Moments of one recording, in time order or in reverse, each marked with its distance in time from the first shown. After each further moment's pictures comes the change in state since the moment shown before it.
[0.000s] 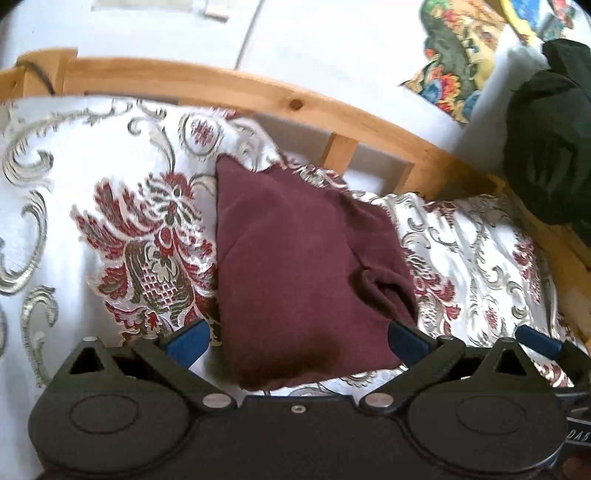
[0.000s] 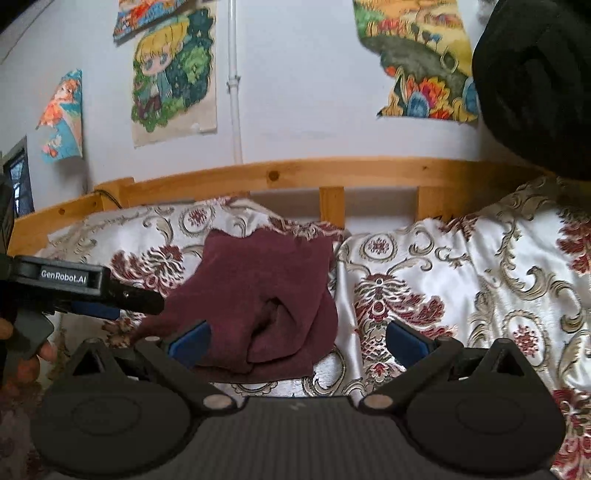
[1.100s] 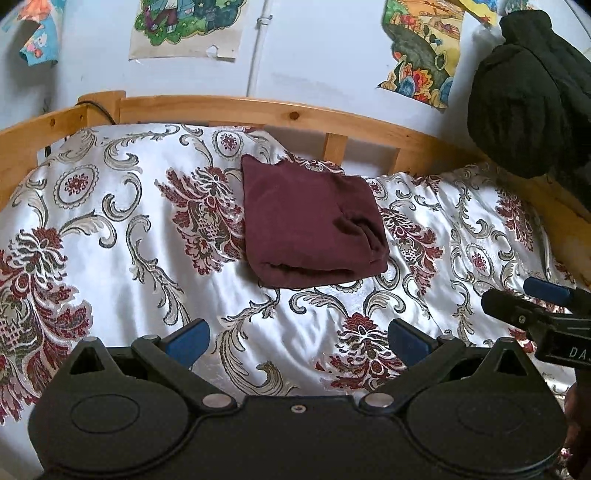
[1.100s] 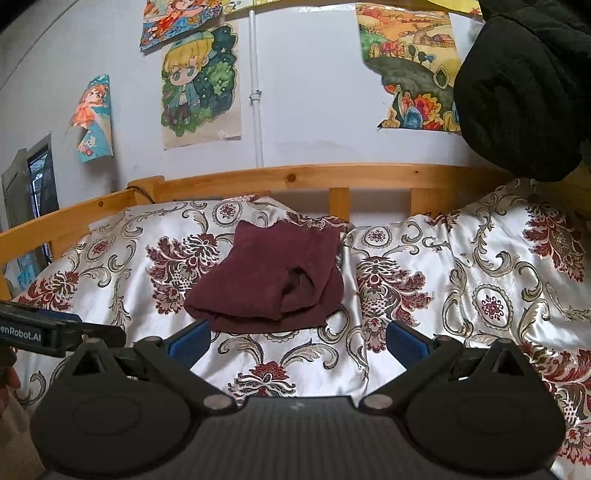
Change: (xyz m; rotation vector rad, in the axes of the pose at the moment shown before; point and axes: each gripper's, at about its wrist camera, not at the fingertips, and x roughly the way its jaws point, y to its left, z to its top) left arm -0.127 -0.048 -0.094 0.086 -0.045 0.152; right arm -0.100 0.016 -0.025 -0.009 0.010 0.015
